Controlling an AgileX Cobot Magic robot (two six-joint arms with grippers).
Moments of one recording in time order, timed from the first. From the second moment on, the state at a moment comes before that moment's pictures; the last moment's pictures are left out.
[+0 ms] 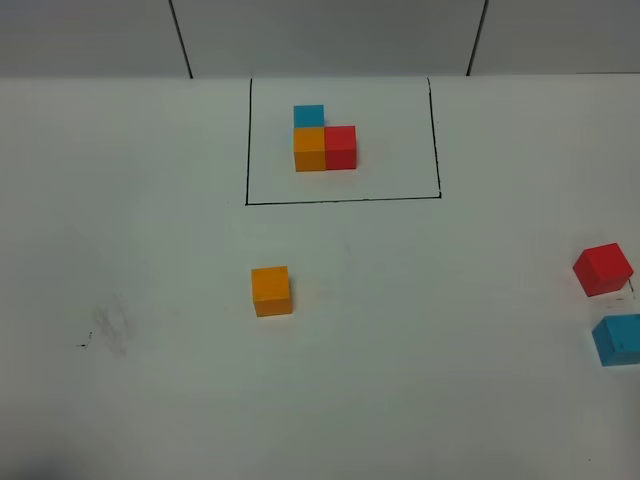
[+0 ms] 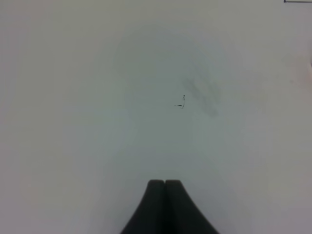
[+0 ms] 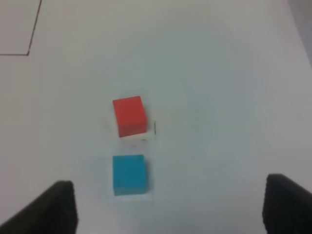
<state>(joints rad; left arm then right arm) 0.18 0.15 -0.51 -0.10 1.08 0.13 -0.06 0.46 -0.69 0.00 0.95 -0.09</state>
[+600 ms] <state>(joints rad) 0.18 0.15 -0.51 -0.10 1.08 0.13 -0.06 0.86 -0.69 0.13 0.79 -0.24</state>
